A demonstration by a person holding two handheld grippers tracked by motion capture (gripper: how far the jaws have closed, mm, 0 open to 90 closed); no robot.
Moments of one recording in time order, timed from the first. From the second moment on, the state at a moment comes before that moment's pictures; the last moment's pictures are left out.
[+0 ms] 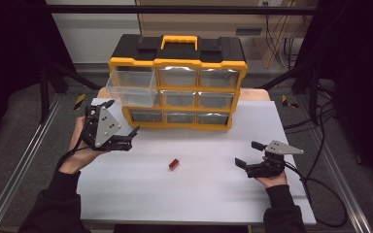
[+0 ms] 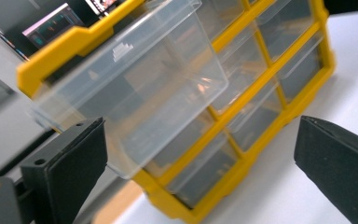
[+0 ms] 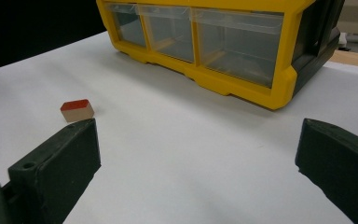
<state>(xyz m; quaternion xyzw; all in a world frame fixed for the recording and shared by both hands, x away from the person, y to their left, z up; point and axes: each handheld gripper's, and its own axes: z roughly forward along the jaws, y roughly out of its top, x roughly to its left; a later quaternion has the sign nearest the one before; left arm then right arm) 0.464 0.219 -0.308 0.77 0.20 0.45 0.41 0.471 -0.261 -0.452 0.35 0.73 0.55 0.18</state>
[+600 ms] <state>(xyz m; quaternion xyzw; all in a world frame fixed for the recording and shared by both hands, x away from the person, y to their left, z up) 0.463 0.229 -0.349 0.75 0.28 0.38 0.47 0.471 -0.261 -0.452 0.35 0.73 0.55 0.18</state>
